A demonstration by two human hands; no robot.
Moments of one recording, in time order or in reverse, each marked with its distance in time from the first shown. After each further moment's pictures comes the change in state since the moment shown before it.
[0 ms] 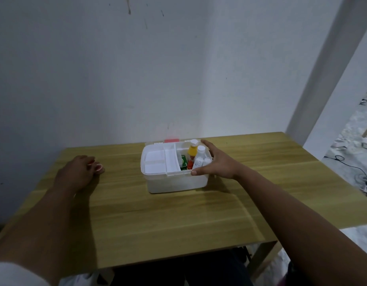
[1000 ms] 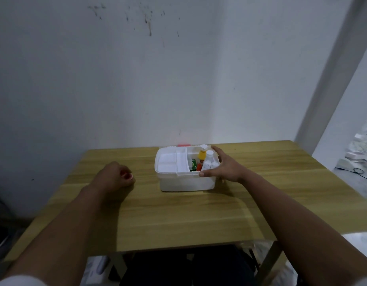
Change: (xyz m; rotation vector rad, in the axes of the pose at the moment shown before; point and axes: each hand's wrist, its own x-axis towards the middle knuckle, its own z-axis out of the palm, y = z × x) left_hand -0.063 0.059 -0.032 -0.124 -0.151 0.171; right_hand -0.012 -0.008 0.005 0.013 0.018 0.042
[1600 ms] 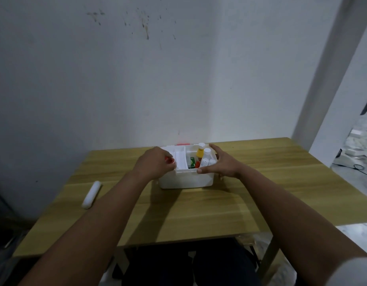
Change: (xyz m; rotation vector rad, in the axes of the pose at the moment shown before) left_hand -0.006 0.146 -0.007 -0.002 0.031 0.180; right_hand -0.004 -0.003 -0.002 0.016 -0.010 -0.015
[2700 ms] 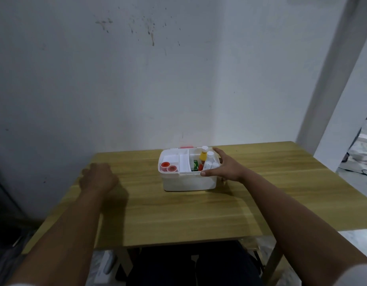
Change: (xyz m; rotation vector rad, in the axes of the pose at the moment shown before) left_hand -0.052 -0.122 -0.030 0.244 0.070 -0.718; right_hand 0.002 0.006 0.001 0.000 0.010 0.016
